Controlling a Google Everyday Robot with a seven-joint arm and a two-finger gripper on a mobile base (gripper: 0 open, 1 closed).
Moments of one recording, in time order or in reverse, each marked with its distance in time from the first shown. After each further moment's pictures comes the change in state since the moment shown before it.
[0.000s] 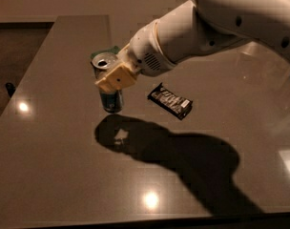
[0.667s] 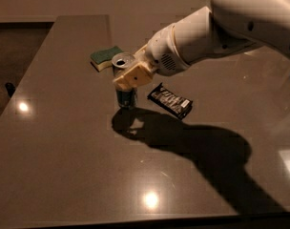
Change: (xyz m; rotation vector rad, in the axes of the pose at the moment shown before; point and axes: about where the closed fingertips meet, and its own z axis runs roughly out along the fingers) arm 0.030 -0.034 -0.011 0.041 0.006 0.033
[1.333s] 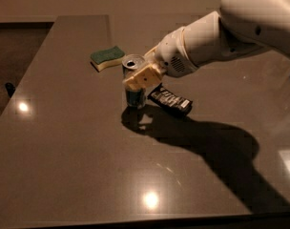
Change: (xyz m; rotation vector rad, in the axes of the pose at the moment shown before) arm 0.018 -0.017 -0.006 0.020 0.003 0.008
